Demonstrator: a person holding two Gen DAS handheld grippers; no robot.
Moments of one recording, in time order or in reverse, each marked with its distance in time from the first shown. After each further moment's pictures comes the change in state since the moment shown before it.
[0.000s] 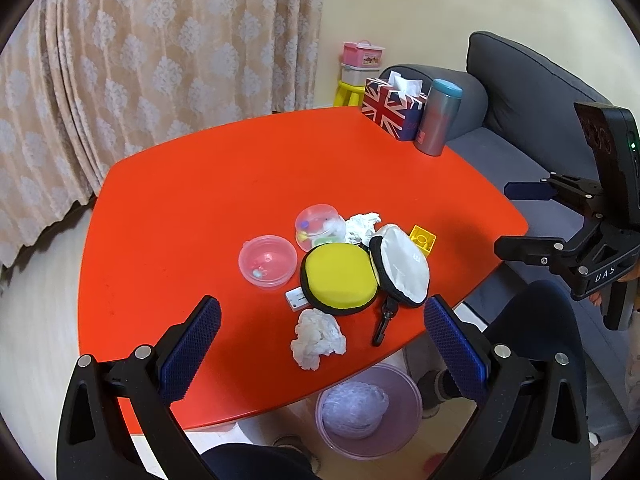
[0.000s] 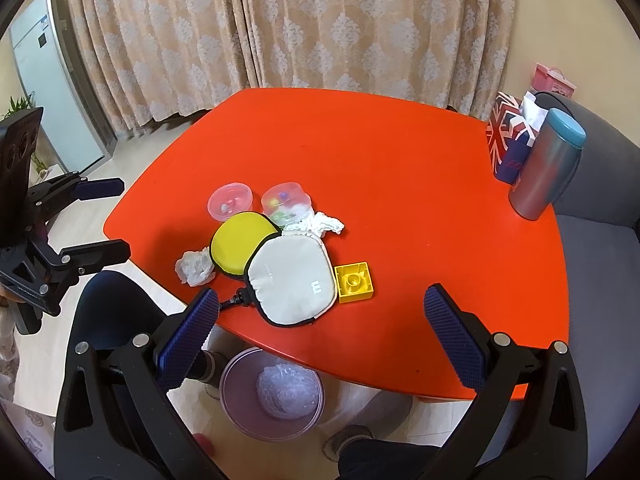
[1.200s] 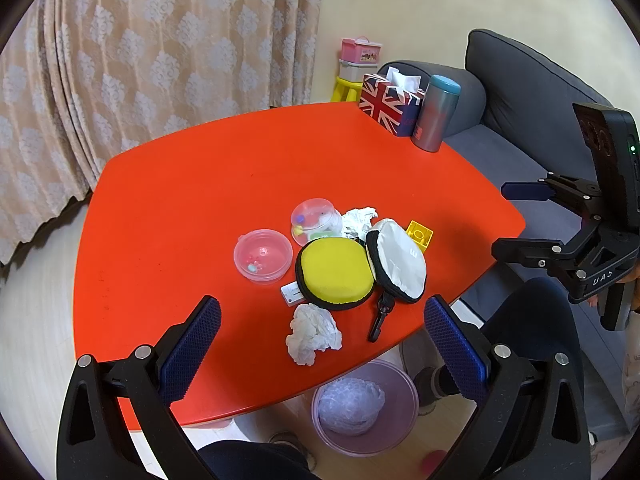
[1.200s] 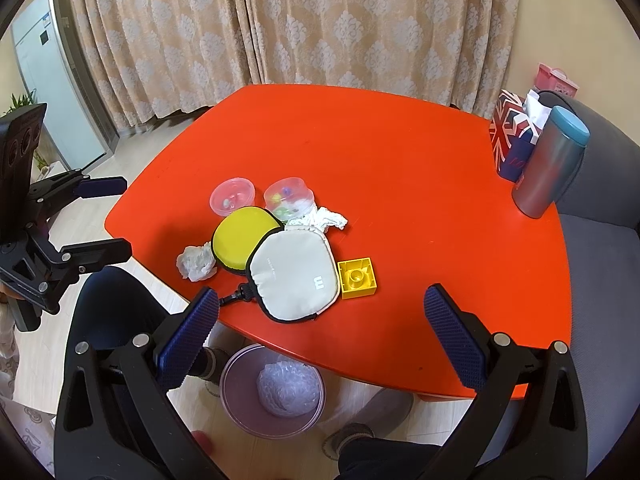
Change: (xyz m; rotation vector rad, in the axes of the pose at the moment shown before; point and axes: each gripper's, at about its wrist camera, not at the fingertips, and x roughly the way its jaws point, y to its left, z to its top) left arm 0.002 -0.002 -0.006 -0.003 0.010 -0.011; right arm 0.001 0.002 -0.005 -0.006 0.004 0.005
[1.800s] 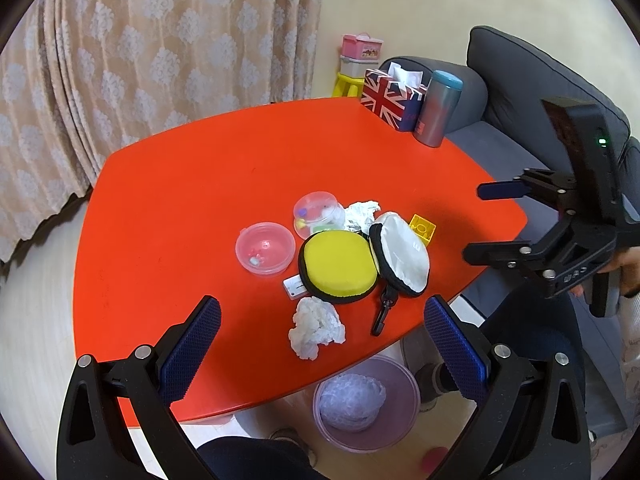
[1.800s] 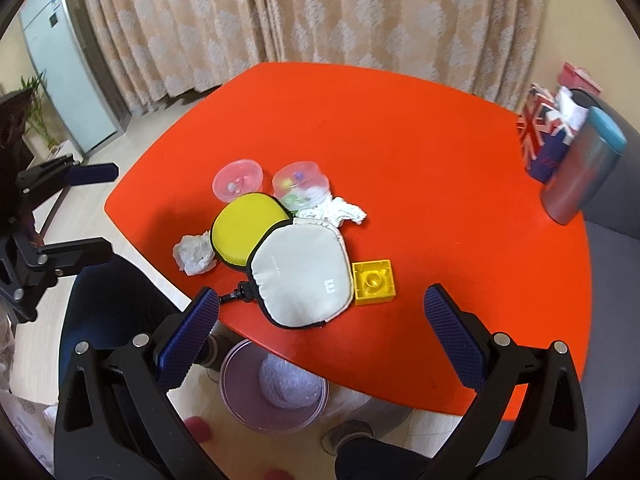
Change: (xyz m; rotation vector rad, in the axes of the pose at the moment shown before) left arm 0.000 0.004 -0.003 -0.005 0.018 0.001; right arm 0.038 0.002 0.012 -0.060 0.085 0.055
